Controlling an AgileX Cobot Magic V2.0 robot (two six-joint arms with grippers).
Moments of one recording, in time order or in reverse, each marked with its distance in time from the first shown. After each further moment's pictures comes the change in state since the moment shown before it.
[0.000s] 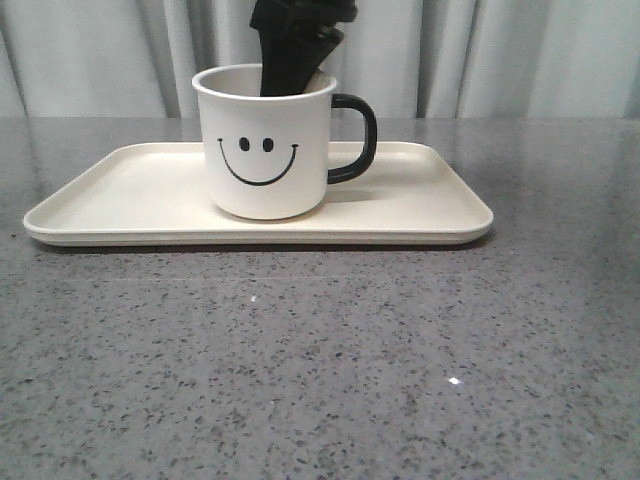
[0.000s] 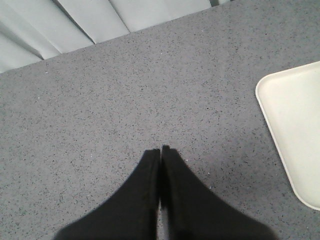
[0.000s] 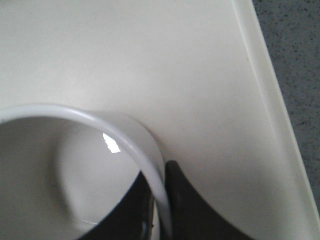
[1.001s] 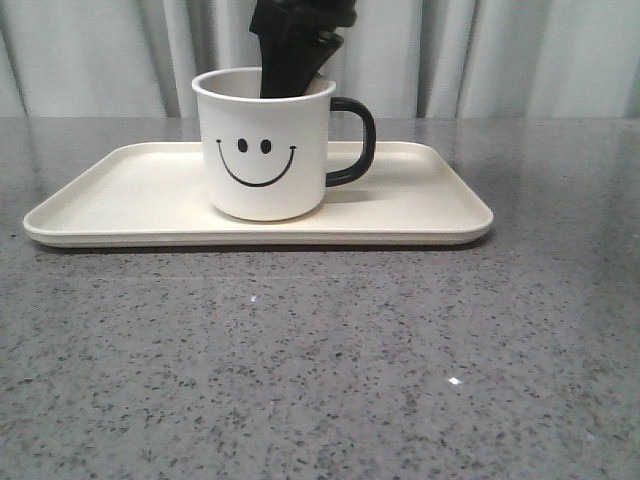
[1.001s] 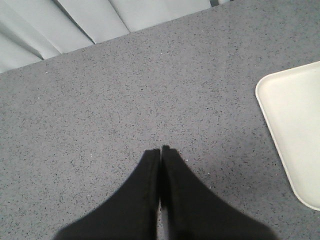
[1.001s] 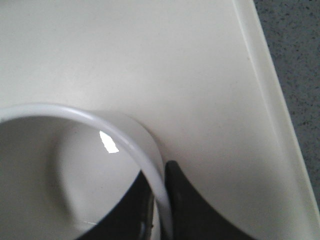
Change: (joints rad) left arm 0.000 0.000 0.000 0.000 0.000 0.000; right arm 0.000 0.002 0.000 0.008 -0.004 0.000
